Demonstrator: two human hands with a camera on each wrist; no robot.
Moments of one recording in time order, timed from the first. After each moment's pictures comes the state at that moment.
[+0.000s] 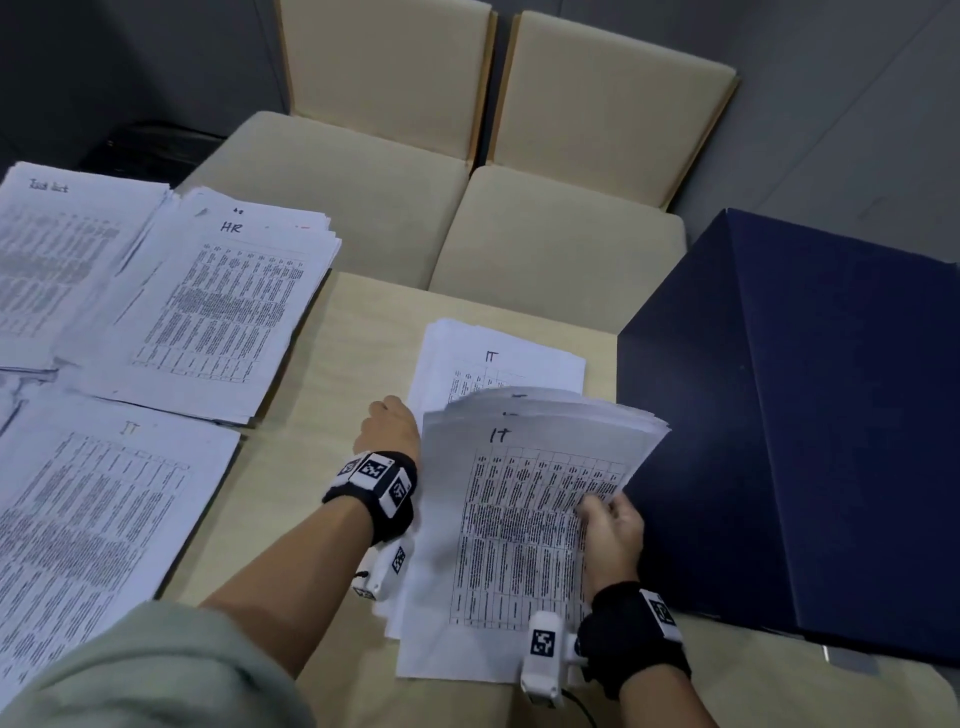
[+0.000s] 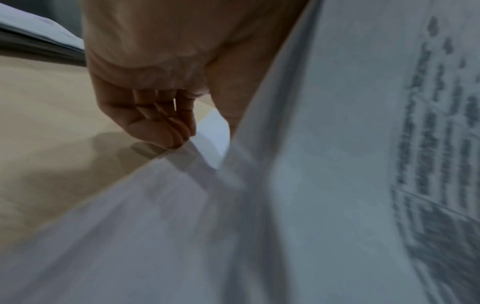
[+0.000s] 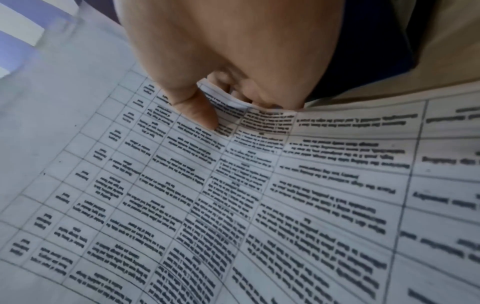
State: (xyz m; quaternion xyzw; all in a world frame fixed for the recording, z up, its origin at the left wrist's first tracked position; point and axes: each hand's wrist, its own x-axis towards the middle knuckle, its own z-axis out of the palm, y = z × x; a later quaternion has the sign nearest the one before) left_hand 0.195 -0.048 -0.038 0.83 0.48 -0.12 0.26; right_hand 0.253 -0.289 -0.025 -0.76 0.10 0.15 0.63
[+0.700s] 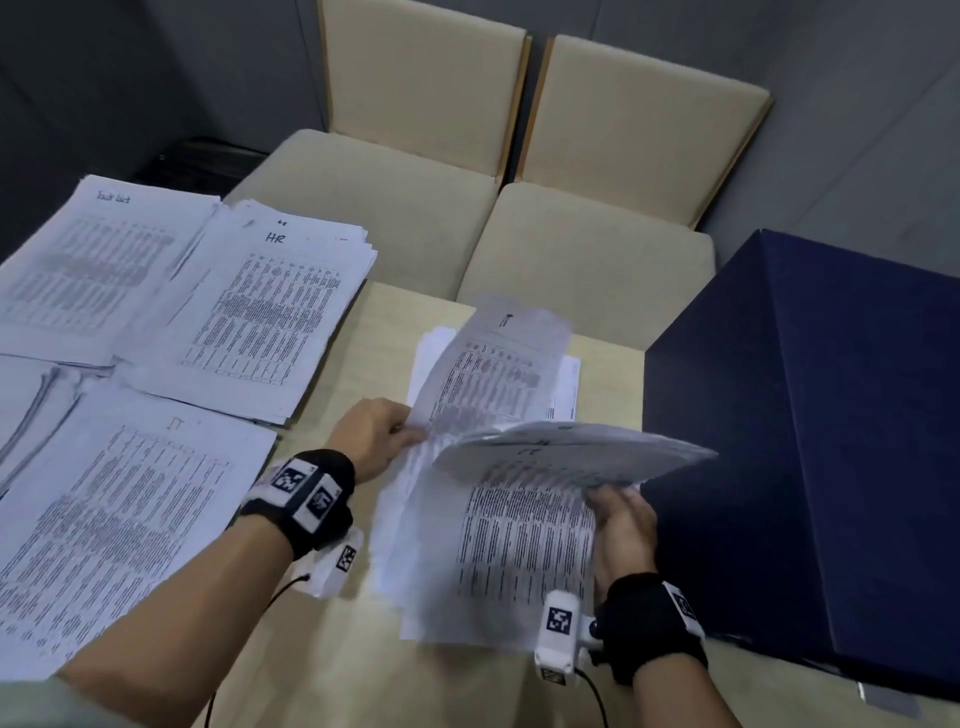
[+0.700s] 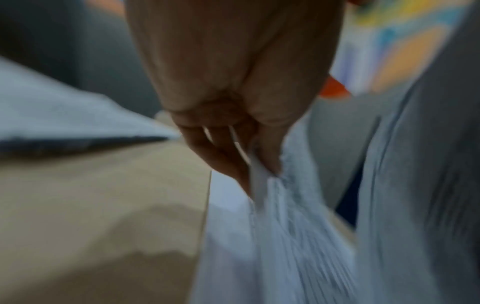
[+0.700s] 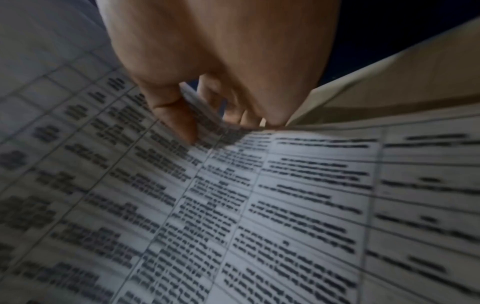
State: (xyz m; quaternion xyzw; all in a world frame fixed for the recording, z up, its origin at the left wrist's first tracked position) left_hand 0.135 0.003 0.002 0.90 0.29 -0.05 0.33; right_hand 0.264 -0.269 -0.033 -0.66 0.11 0.22 0.71
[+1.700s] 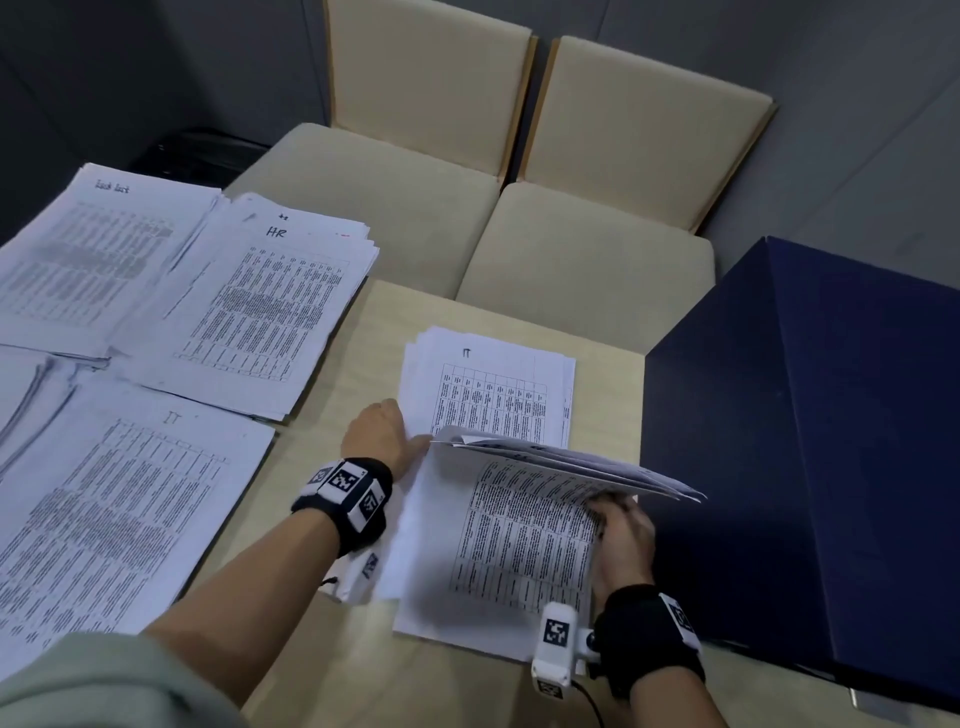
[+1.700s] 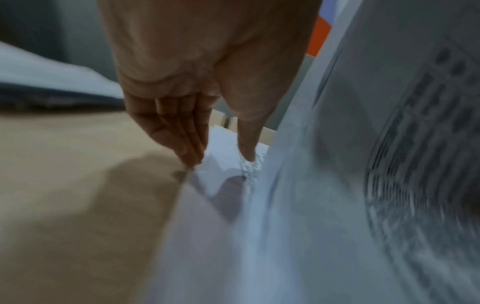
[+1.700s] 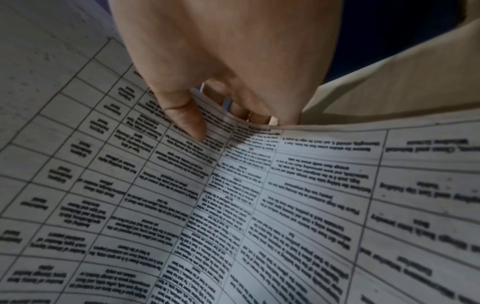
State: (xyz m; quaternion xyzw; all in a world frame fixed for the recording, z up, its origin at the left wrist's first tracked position) left_hand 0.153 -0.013 -0.030 0.86 0.44 -0.09 0.24; right_hand 0.265 -0.272 -0.041 -0.72 0.16 0.20 0.65
